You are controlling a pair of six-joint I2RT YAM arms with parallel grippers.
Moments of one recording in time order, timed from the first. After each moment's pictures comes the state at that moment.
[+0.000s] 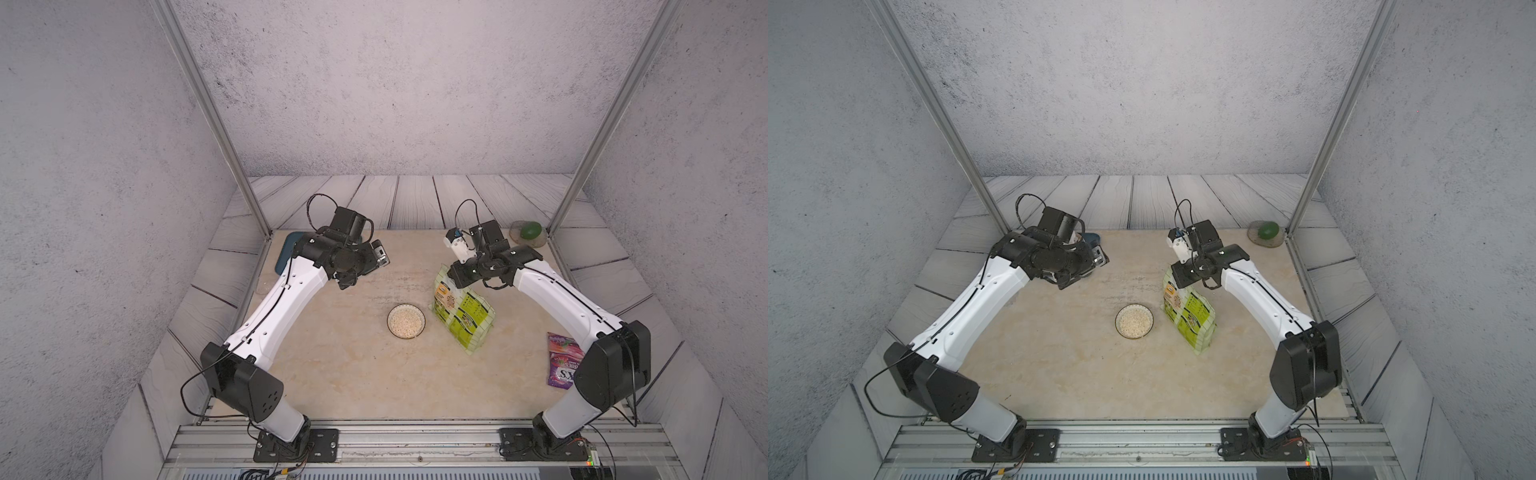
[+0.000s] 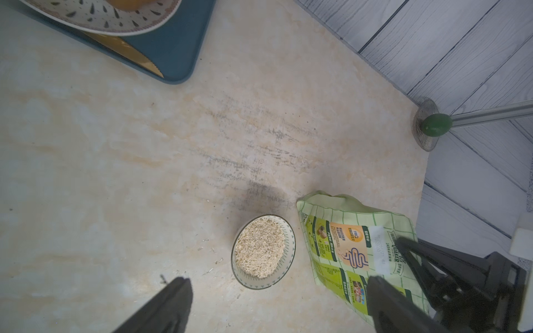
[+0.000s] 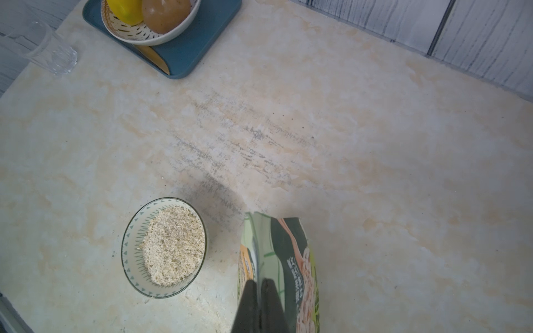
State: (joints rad) left arm -0.47 1.55 1.67 -1.04 0.06 -0.82; right arm 0.44 1.62 1.49 -0.78 -0.21 -0.07
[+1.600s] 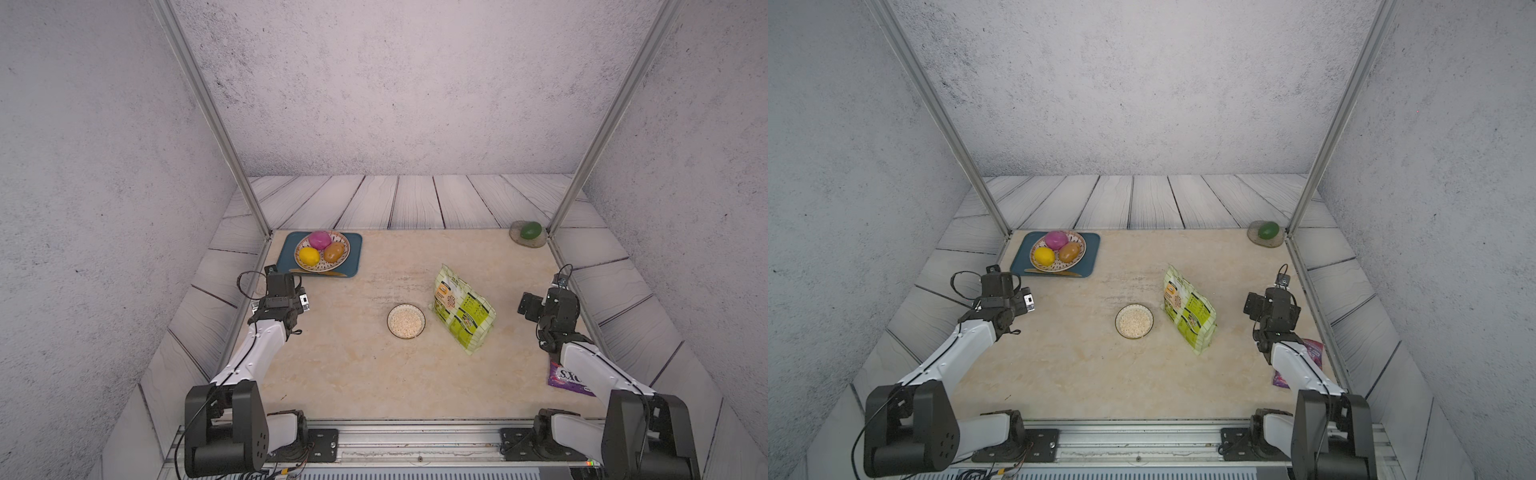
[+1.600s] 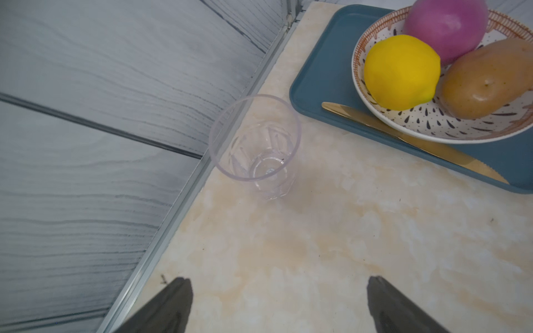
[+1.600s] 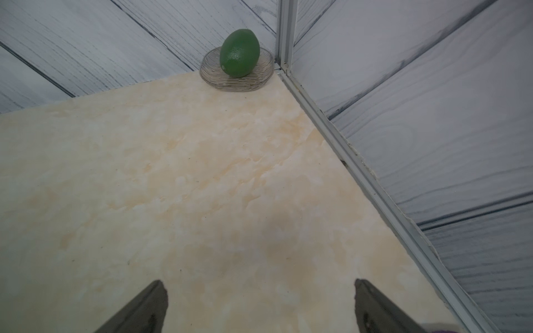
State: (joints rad) left arm 0.05 1.27 0.72 -0.21 -0.34 -0.15; right arm -0.08 1.22 0.48 0.18 0.21 0.15
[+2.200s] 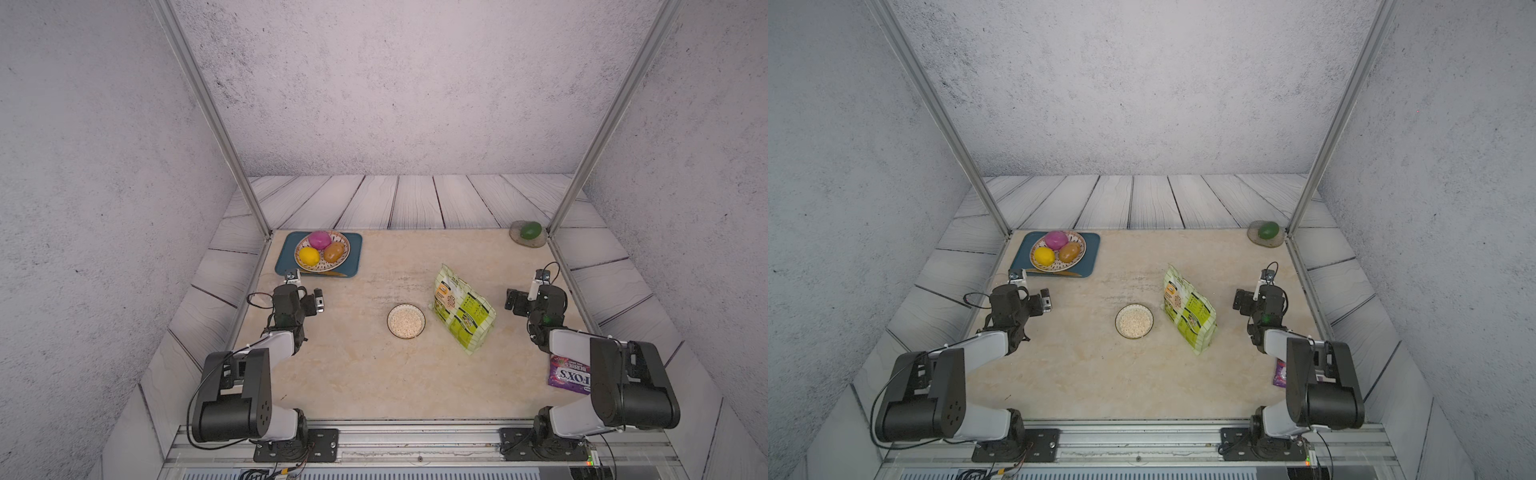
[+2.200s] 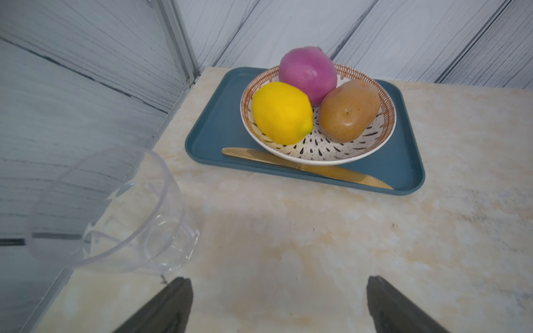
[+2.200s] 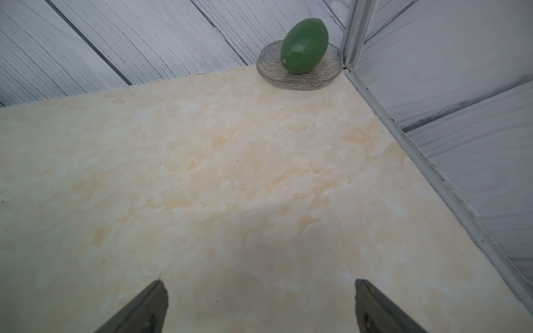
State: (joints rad) left arm 0.05 1.46 0.49 0.51 -0.04 -0.03; right arm -0.05 1.49 0.51 0.47 0.04 0.07
